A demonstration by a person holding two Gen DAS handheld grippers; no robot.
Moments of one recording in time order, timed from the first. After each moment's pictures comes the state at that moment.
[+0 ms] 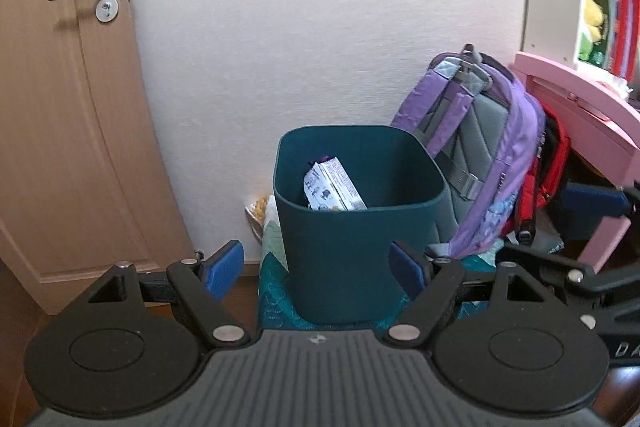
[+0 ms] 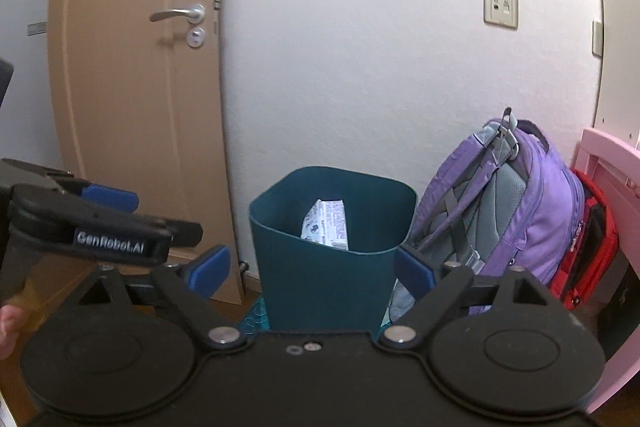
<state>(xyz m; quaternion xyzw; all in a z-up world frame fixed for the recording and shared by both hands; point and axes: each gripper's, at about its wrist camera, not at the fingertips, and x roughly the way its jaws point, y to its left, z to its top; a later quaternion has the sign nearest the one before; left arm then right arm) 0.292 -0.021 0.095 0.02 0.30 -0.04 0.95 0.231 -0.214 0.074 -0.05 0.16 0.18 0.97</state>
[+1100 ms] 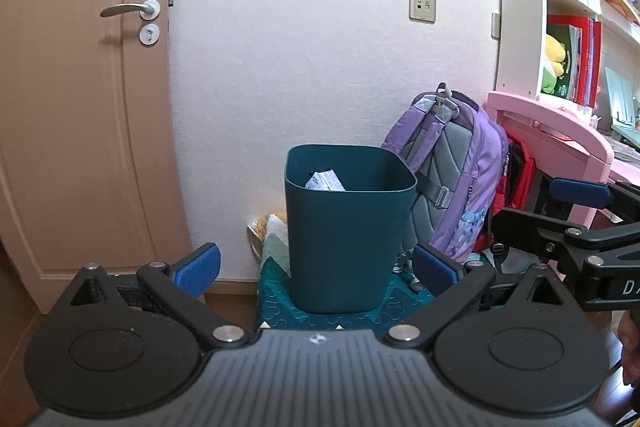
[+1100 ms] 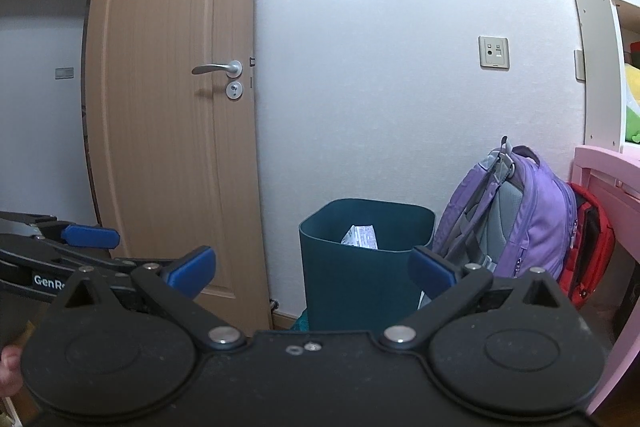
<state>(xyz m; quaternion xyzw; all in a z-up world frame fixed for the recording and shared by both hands) 0.160 0.003 0.085 0.00 0.22 -0.04 0.97 0.129 -0.213 0.055 -0.02 0.08 0.20 0.98</state>
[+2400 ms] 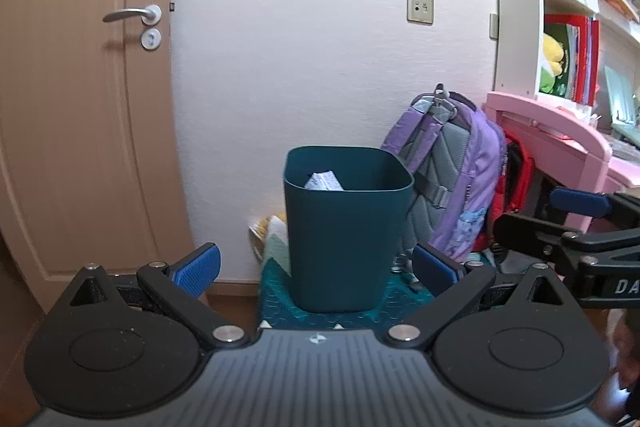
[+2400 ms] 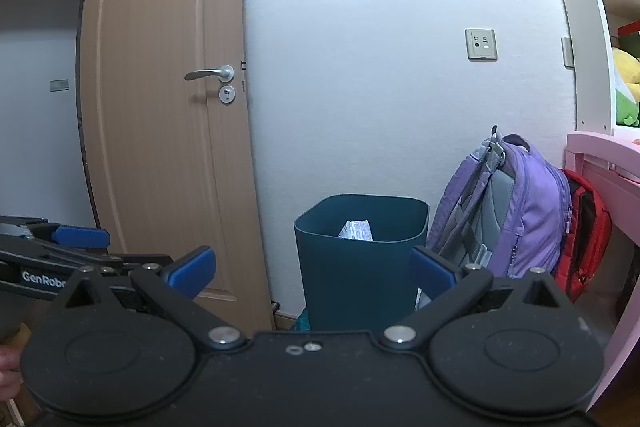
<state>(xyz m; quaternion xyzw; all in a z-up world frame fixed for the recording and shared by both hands) 0.150 0.000 0.087 0.00 0.21 -0.05 0.98 0.126 -0.225 0.049 0.00 0.08 0.19 0.98</state>
